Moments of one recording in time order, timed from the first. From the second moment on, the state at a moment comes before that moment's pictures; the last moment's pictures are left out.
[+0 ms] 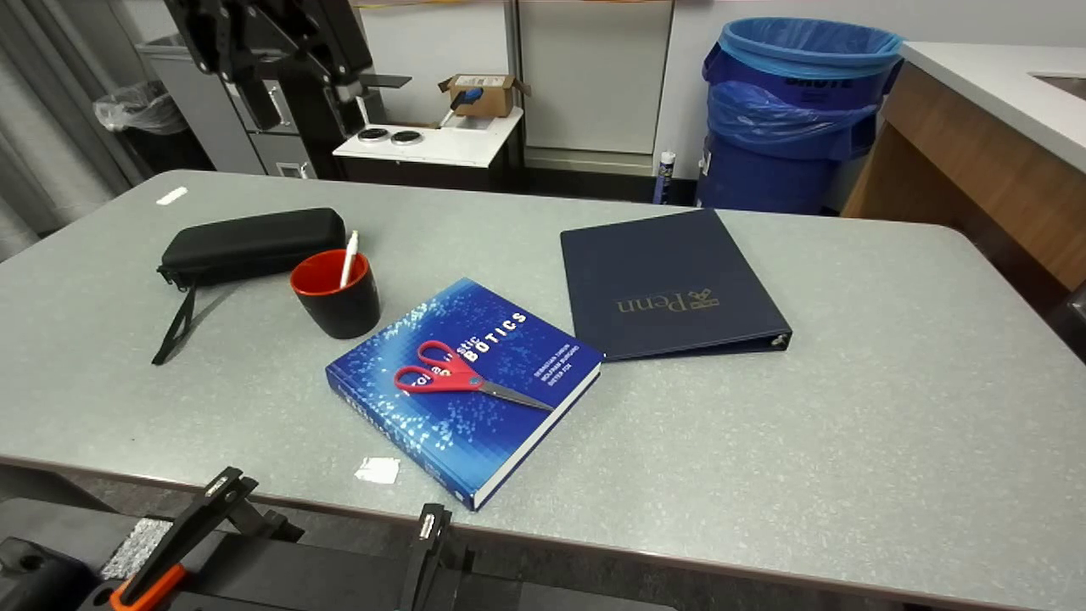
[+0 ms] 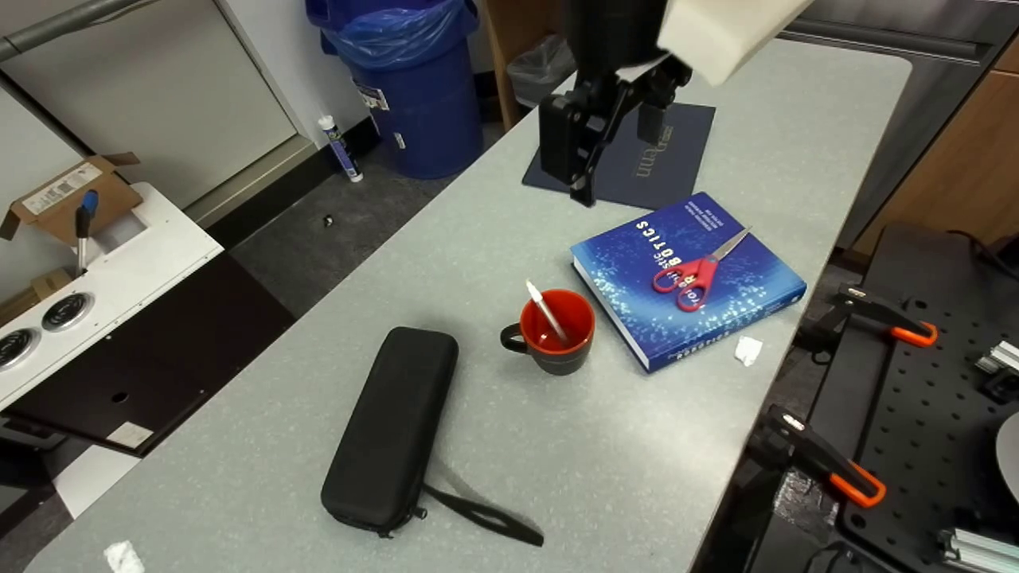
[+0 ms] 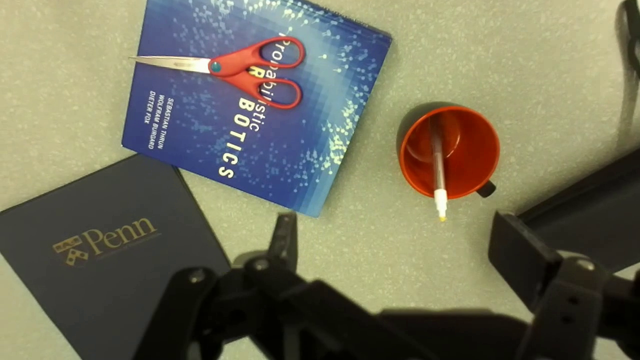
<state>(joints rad) 0.02 -0.22 0.11 -2.49 -0.08 2.29 0.34</state>
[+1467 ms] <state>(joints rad) 0.12 0.21 0.07 -2.37 -0.19 2.63 0.59</state>
